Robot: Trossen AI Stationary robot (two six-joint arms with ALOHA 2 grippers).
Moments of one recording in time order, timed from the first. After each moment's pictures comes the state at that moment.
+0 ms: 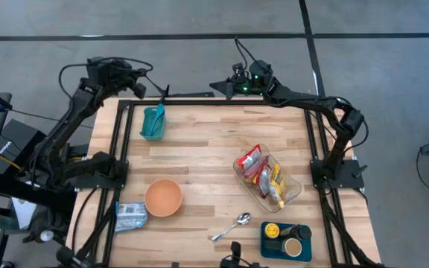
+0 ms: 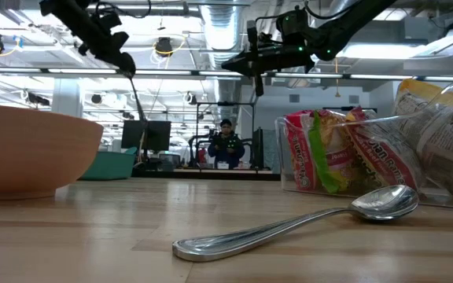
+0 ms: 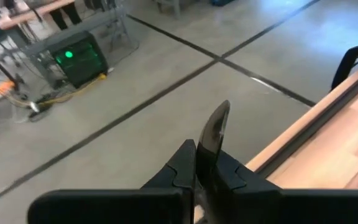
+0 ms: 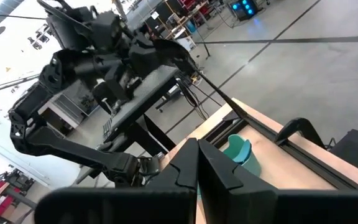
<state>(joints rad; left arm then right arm) 1.18 1.01 1.00 -0.38 0.09 0.28 -0.63 1.78 1.30 0.41 -0.47 0.65</state>
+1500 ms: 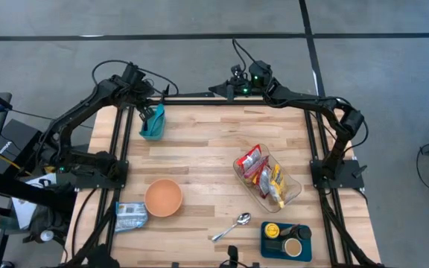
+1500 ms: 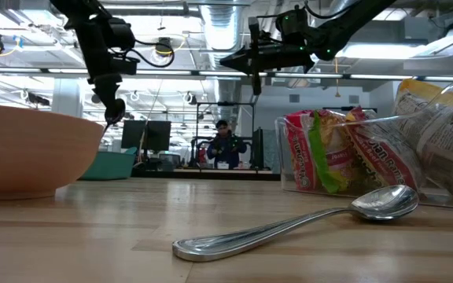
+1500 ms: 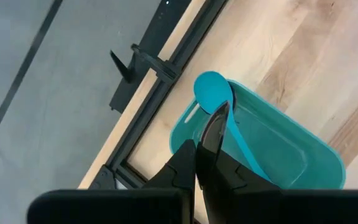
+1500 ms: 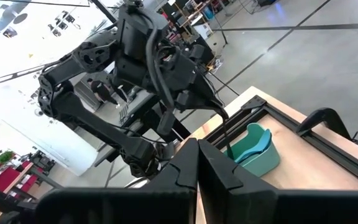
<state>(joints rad) 1.01 1.27 1.07 -0.86 -0.13 0.50 -0.62 1.78 1.30 0.41 -0.56 0.65</state>
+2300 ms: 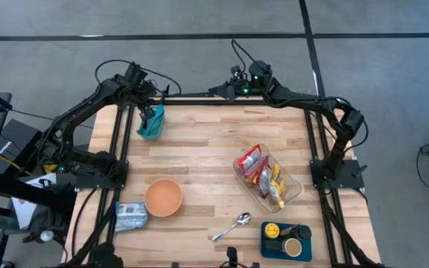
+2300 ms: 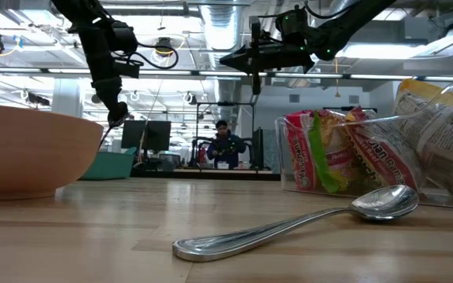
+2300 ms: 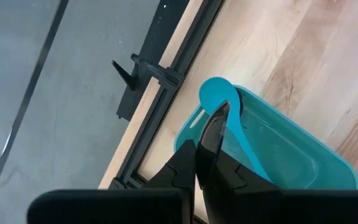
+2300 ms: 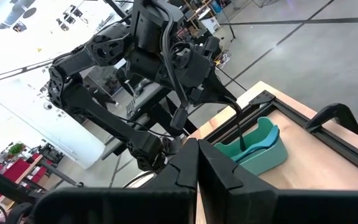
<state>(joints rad) 1.01 1.30 1.07 -0.82 -0.12 0.60 -0.62 1.78 1.30 0.41 -0.60 0.65</state>
